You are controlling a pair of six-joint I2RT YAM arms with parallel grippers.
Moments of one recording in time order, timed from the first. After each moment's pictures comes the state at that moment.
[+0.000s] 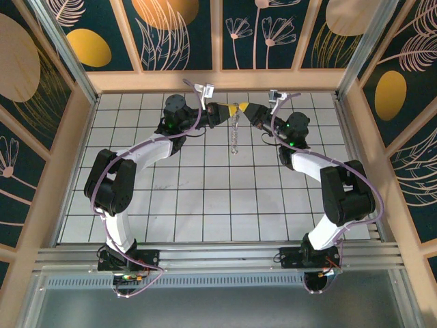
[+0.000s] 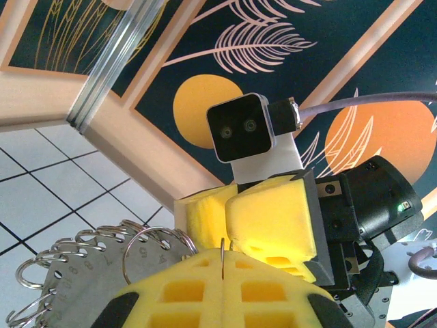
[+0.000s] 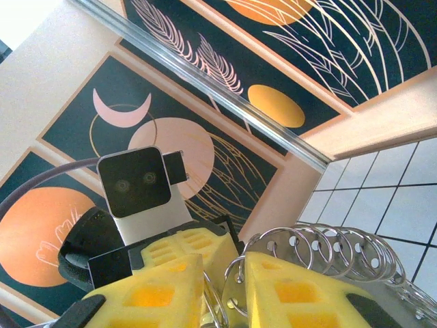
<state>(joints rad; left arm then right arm) -0.49 1.87 1.29 0.70 0.83 -0.76 0.30 1.65 0.89 1.04 -0.72 1.15</state>
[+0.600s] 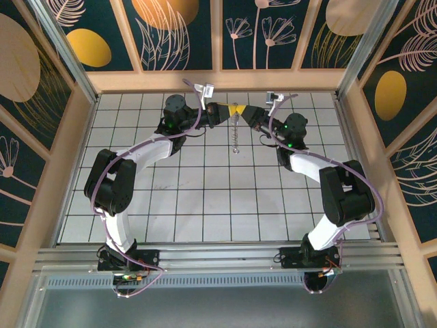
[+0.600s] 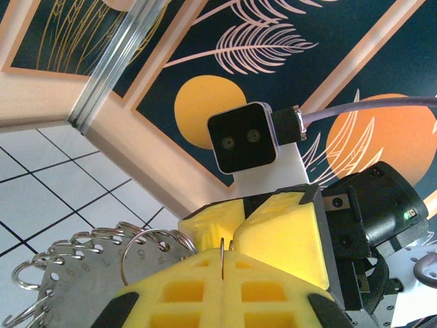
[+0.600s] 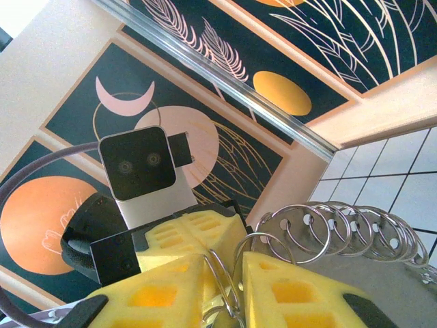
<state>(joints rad) -0.49 1.87 1.29 0.70 0.83 -0.76 0.32 1.65 0.89 1.04 -0.73 1.15</state>
